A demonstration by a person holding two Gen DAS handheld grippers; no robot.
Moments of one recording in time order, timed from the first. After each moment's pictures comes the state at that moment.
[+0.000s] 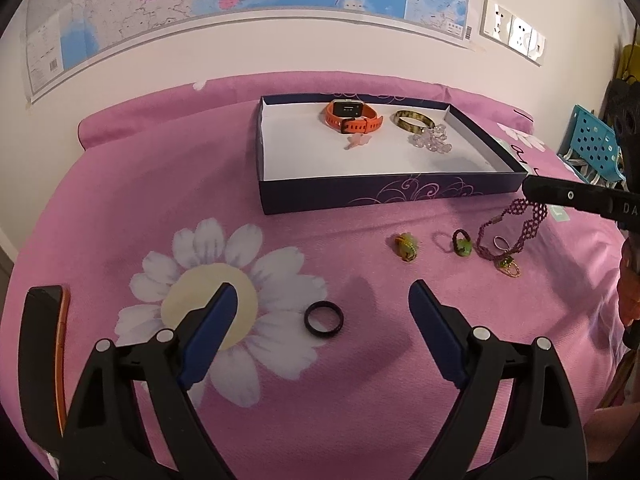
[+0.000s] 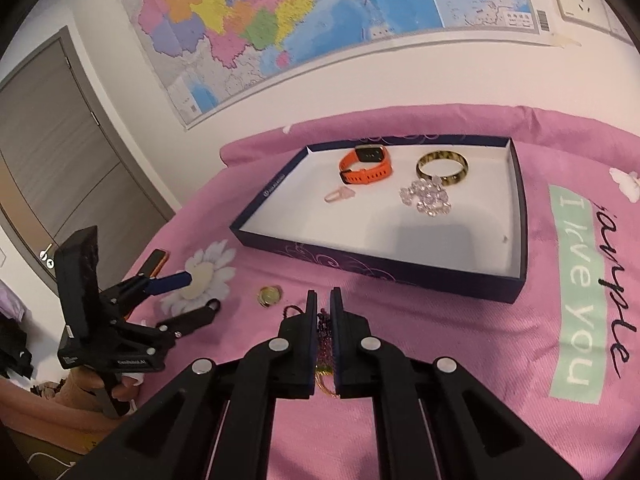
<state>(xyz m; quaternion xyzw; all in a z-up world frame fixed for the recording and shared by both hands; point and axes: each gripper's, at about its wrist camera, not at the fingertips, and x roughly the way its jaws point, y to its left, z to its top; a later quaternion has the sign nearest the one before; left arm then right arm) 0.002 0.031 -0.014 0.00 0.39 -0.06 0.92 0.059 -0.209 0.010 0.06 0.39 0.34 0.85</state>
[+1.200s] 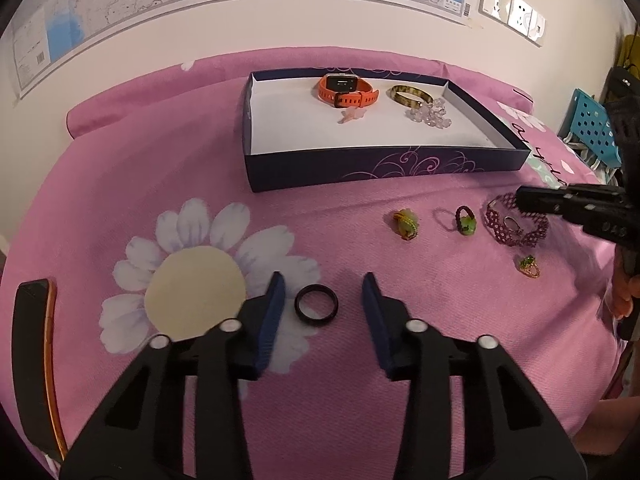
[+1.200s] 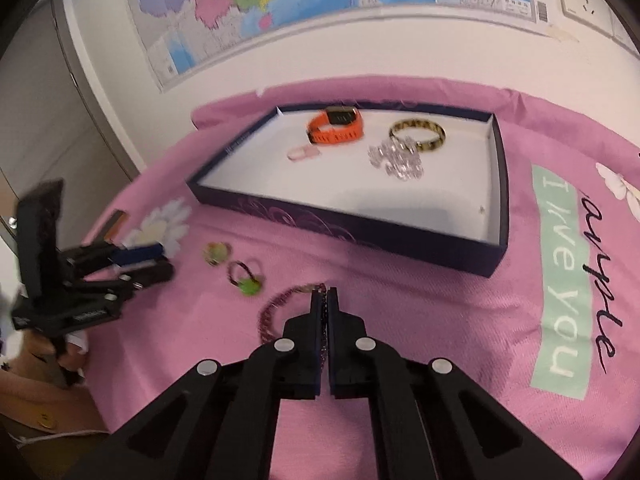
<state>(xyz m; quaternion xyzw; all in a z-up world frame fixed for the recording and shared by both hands) 0.010 0.029 -0.028 0.01 0.42 -0.07 0.90 0.059 -0.208 -0.017 0.00 0.41 0.31 0.86</state>
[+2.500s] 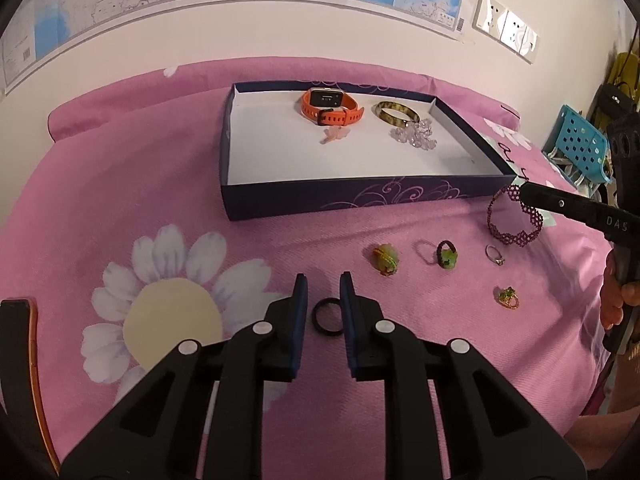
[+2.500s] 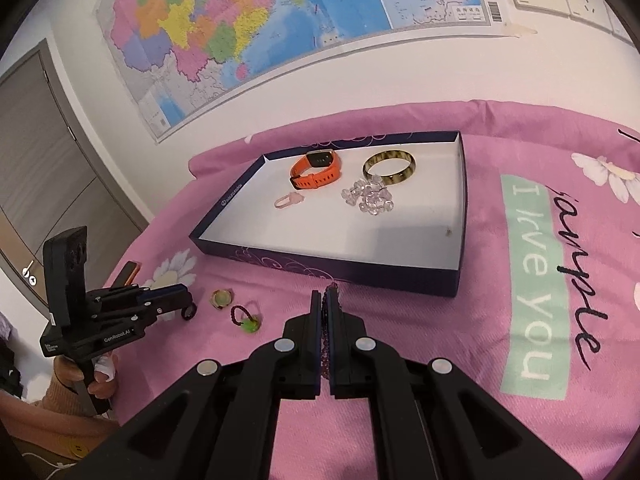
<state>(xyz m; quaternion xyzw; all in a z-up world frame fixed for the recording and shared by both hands) 0.028 0.026 -0.020 -0.02 0.42 -0.10 0.90 0.065 -0.240 -0.005 0.07 0.39 0.30 0.87</state>
